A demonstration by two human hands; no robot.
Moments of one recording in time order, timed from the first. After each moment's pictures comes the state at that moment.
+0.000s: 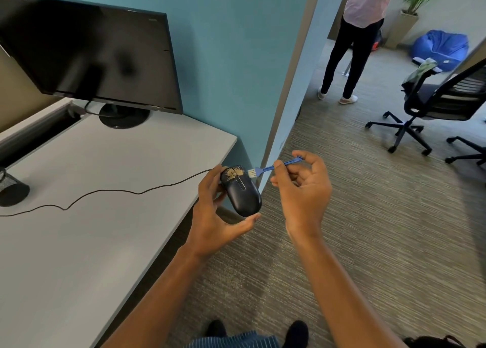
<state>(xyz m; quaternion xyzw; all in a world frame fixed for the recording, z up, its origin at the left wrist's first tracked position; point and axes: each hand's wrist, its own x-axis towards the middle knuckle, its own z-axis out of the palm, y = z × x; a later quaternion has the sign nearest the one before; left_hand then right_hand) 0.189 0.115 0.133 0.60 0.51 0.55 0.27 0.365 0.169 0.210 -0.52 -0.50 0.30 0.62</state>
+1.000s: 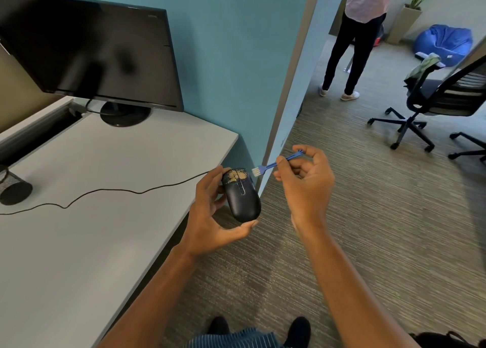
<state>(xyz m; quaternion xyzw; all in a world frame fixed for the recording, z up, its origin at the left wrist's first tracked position) 0.176 0.110 0.133 0.64 0.46 0.56 0.26 0.370 0.176 0.216 -0.53 -0.50 0.35 0.59</state>
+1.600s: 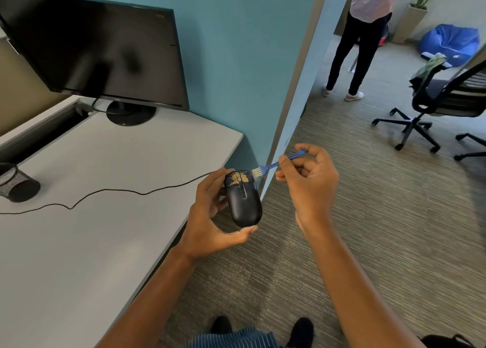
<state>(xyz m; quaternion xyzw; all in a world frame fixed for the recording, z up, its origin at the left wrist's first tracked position) 0.162 0.100 0.140 0.65 0.44 0.57 0.26 0.365 0.178 0.217 -0.51 -0.50 0.38 0.58</state>
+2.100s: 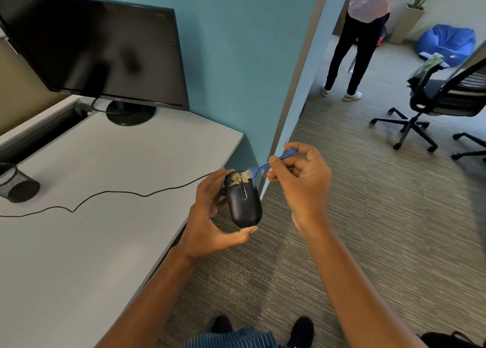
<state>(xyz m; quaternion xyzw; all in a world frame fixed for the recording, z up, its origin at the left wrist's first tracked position) 0.155 0.100 0.132 0.65 0.44 0.56 0.27 0.353 0.172 0.220 -0.51 -0.52 0.40 0.56</state>
